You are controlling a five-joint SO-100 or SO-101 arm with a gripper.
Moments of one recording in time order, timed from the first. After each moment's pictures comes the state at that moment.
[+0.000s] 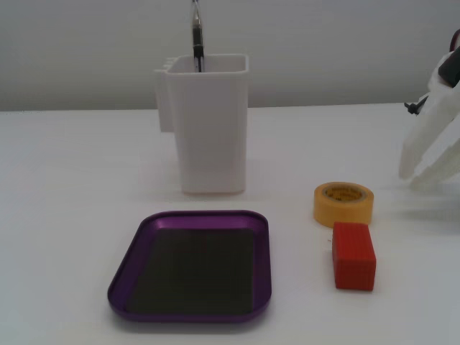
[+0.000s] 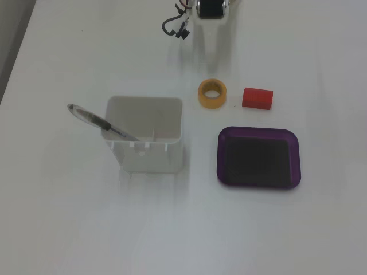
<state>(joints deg) 3.5 192.6 176.7 61.3 -4.0</state>
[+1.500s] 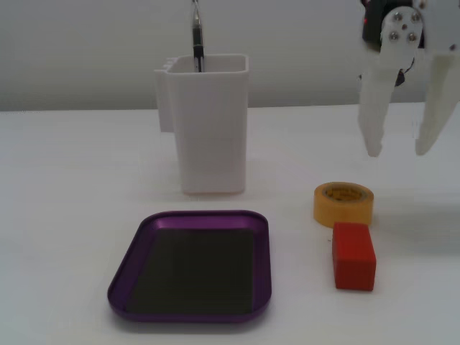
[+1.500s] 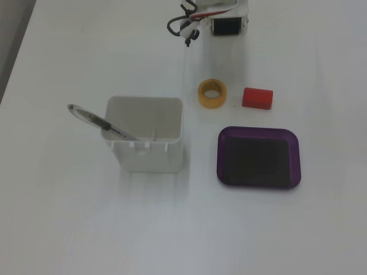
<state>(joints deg) -2.4 110.1 108.0 79.2 -5.5</state>
